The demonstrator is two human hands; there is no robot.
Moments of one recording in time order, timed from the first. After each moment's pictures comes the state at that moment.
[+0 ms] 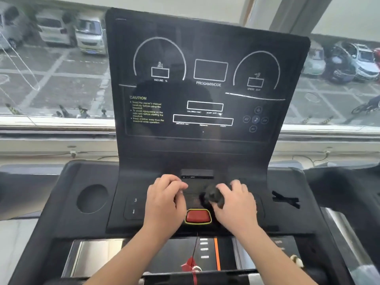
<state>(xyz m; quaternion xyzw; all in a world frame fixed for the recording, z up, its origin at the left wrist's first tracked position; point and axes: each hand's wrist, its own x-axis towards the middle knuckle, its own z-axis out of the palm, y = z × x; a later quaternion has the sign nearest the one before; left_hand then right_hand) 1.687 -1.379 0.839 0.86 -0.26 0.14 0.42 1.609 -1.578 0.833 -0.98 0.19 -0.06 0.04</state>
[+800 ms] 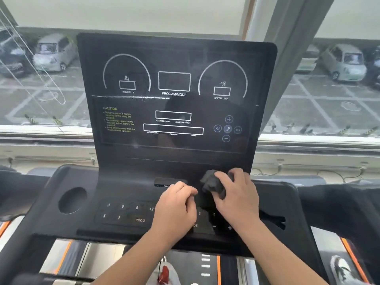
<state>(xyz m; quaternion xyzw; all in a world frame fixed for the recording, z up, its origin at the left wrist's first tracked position) 1.651 -1.497 0.858 0.90 -0.24 0.09 0.35 1.618 -1.689 0.861 -0.97 0.11 -0.18 0.13</state>
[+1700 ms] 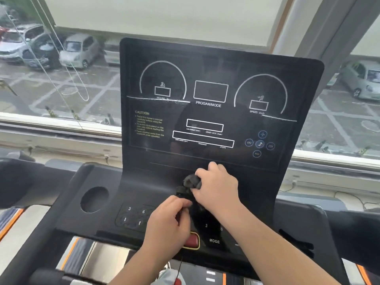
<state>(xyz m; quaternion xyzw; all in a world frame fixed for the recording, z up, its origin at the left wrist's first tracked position) 1.656 -1.430 0.862 0.88 -0.16 0.09 0.43 1.703 -1.590 0.905 -0.99 0.02 -0.07 0.07</state>
